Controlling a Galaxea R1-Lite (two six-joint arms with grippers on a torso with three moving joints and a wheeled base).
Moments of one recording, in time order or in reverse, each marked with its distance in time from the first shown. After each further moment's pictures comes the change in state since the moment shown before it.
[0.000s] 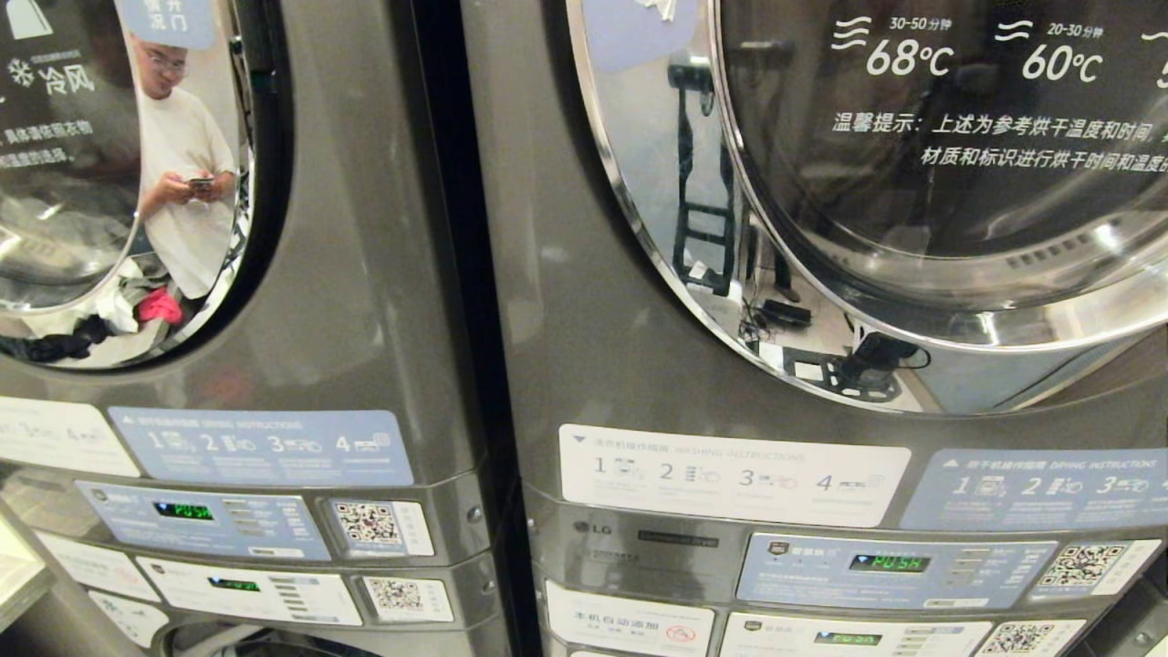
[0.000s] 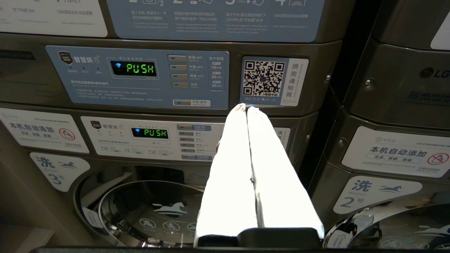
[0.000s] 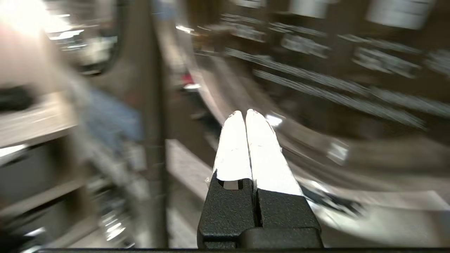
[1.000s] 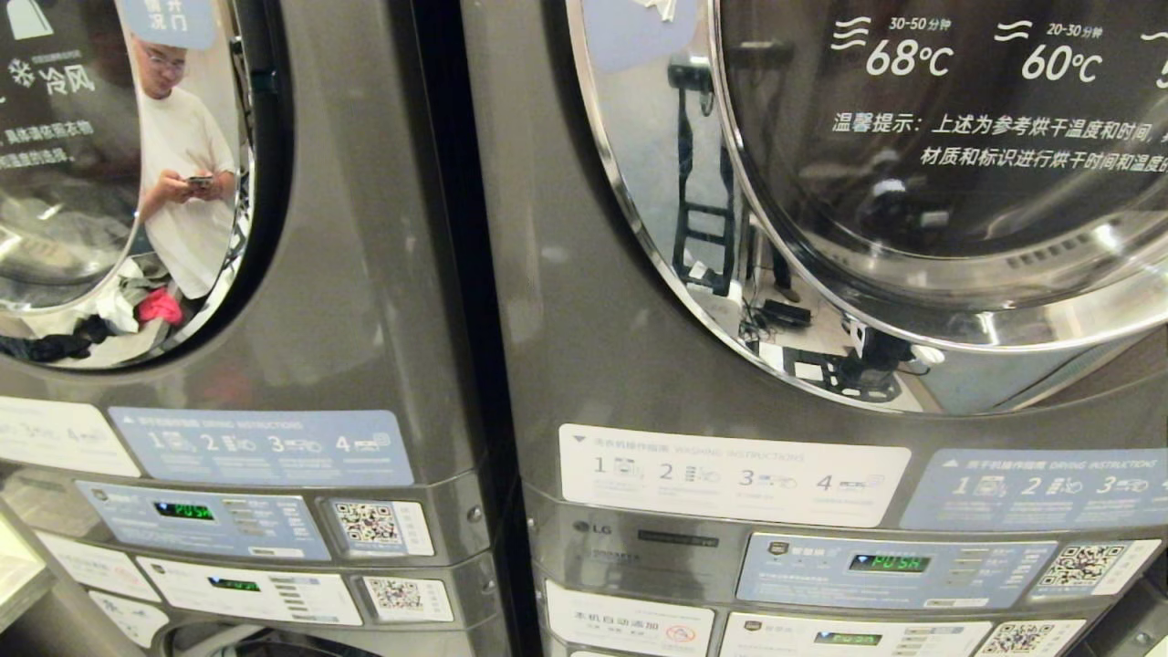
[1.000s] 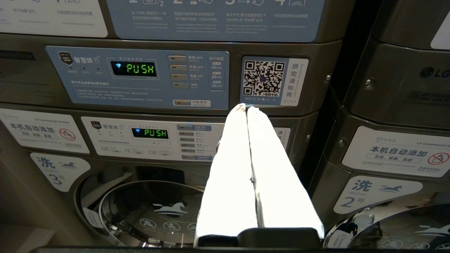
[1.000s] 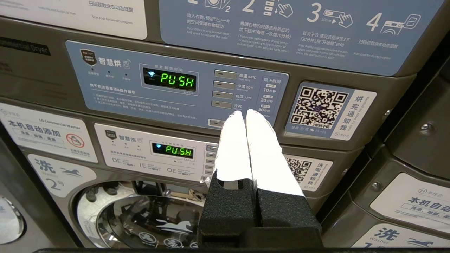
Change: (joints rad) left arm 0.000 0.000 0.000 0.000 0.000 0.003; right arm -0.011 -0.794 1.078 -0.074 -0.632 -0.155
